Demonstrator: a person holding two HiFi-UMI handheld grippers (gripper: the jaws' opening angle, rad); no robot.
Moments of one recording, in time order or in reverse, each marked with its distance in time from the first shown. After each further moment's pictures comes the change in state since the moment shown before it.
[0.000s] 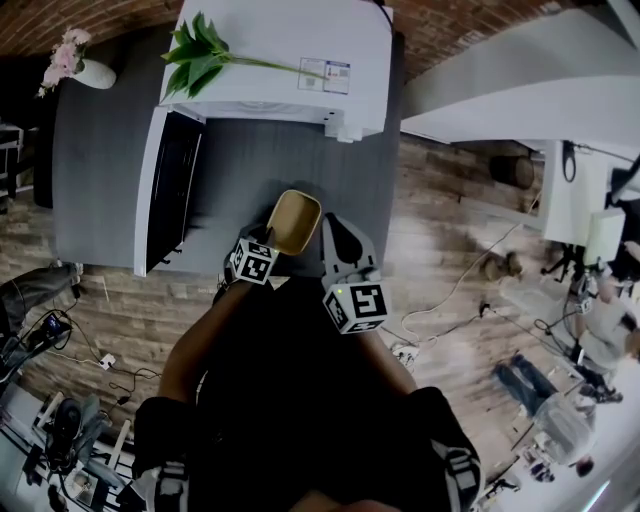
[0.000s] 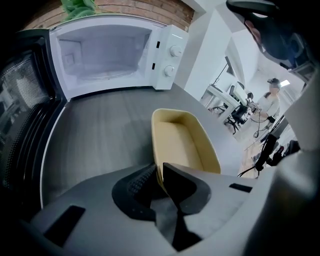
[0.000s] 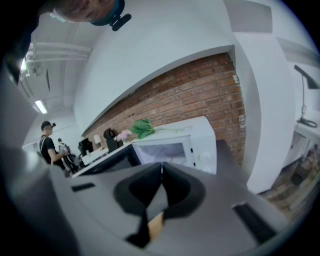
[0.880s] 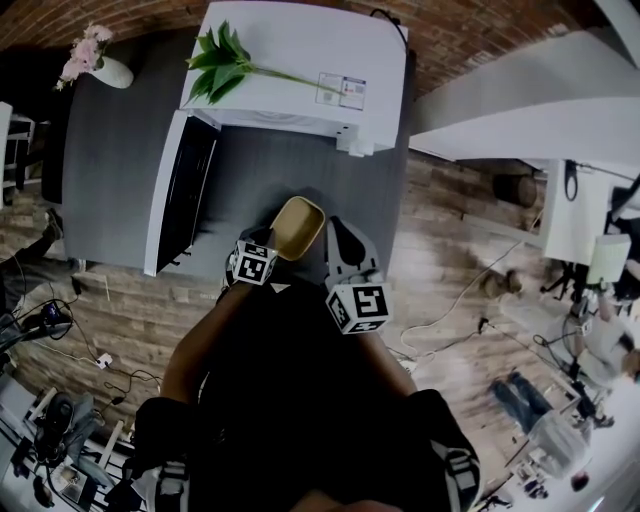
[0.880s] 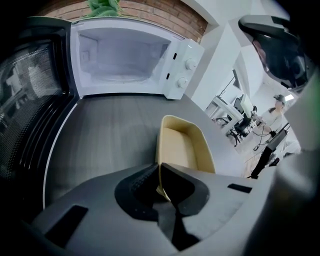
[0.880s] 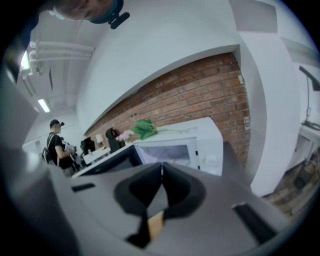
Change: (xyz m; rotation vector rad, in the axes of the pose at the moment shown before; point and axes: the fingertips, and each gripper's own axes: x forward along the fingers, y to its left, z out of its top) left arm -0.015 0.026 0.015 -0.097 -0.066 0.000; right arm 0.015 0.009 0.006 -0.024 -0.006 0.023
